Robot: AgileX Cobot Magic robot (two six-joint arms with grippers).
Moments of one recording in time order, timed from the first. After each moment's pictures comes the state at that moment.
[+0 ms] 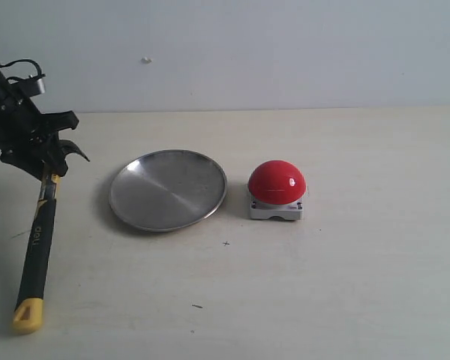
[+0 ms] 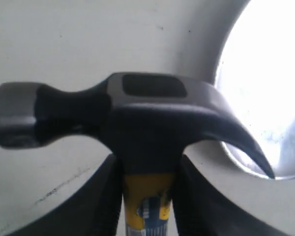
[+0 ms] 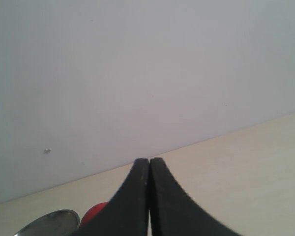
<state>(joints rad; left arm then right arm) -0.01 2.20 -1.76 -0.32 1.22 0.13 -0.06 0.01 0.00 -0.57 0.03 0.93</state>
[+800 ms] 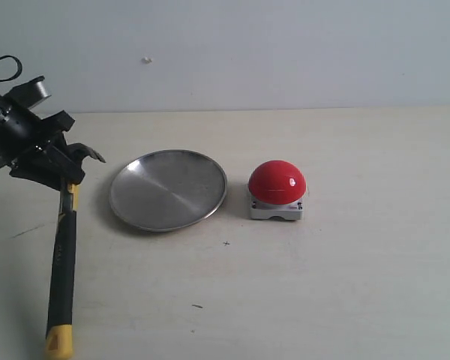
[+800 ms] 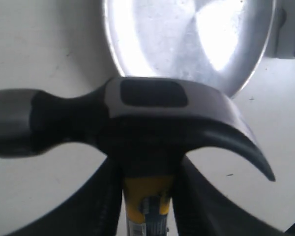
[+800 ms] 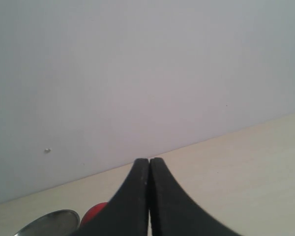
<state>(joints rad) 0.02 2.07 -1.52 -0.63 1.22 0.45 -0.06 0.01 0.00 -0.57 0.03 0.93</state>
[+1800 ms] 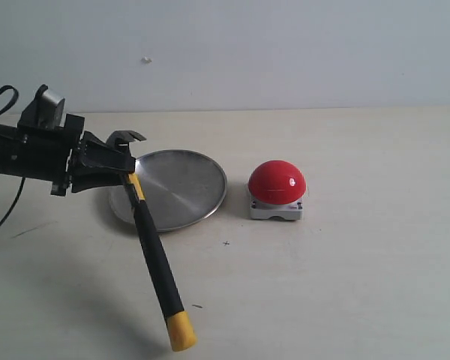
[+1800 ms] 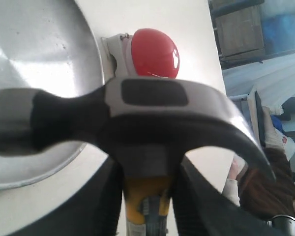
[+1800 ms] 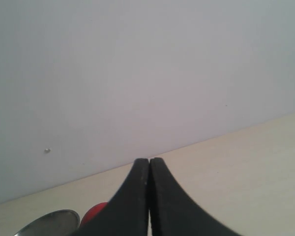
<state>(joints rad) 0.00 2.03 -1.13 -1.39 1.18 1.11 -0.06 0.01 0.00 -0.57 0.03 0.93</state>
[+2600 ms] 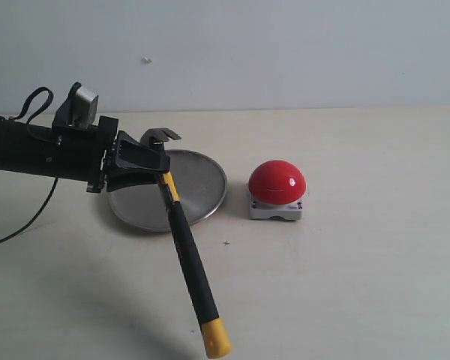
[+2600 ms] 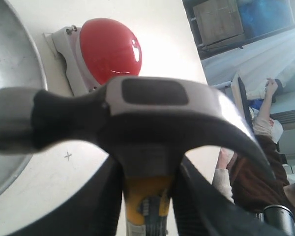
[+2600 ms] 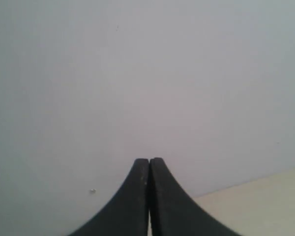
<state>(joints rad) -0.11 2.03 -1.11 -1.51 1.18 1.20 -0.06 0.32 -0.27 -0.49 -0.12 0.96</state>
